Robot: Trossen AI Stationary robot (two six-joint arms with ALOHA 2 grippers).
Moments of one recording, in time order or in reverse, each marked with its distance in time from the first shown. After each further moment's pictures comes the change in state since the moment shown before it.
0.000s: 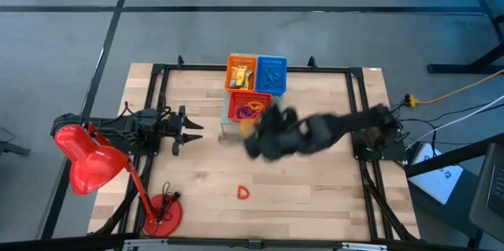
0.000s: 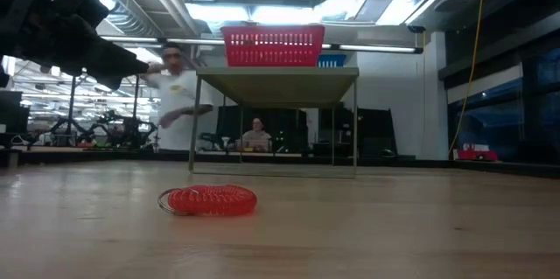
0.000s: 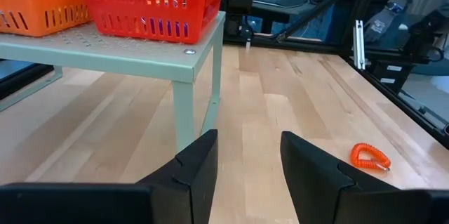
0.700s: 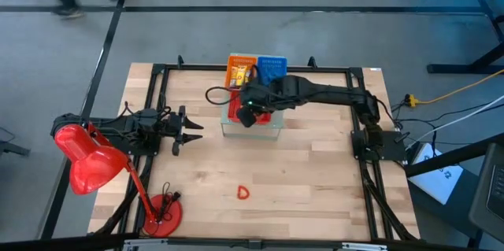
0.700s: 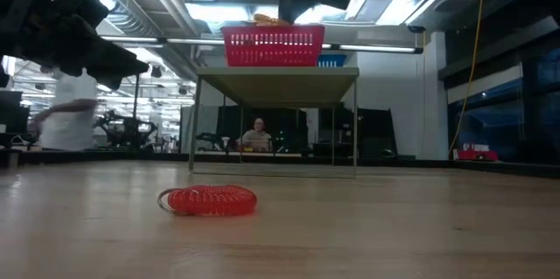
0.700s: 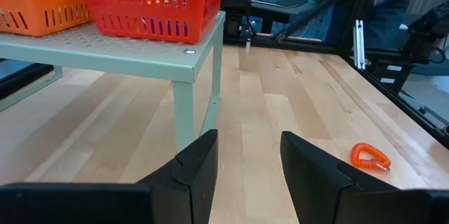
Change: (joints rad) left arm 0.000 0.000 0.000 0.000 0.000 0.000; right arm -0.358 0.108 -0.002 -0.062 -0.385 -0.316
